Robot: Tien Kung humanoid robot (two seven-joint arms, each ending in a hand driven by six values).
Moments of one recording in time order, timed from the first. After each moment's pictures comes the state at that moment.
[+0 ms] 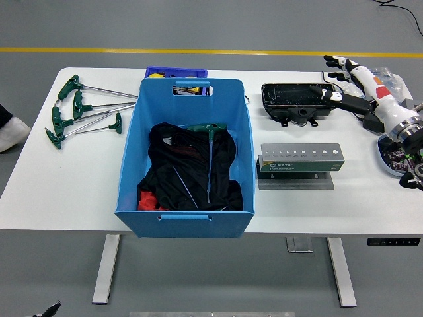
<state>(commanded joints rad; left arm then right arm) -0.14 0.07 -0.92 -0.18 0.67 0.26 0.01 0.50 -0.49 0.99 1.29 -1.17 -0.17 0.06</state>
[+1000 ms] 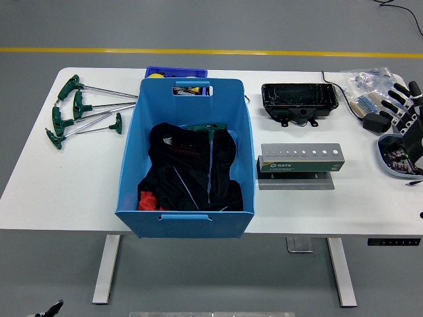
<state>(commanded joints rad) -0.14 0.07 -0.90 -0.18 0.65 0.26 0.01 0.15 -0.28 1.50 1.37 -0.88 -0.05 0.00</state>
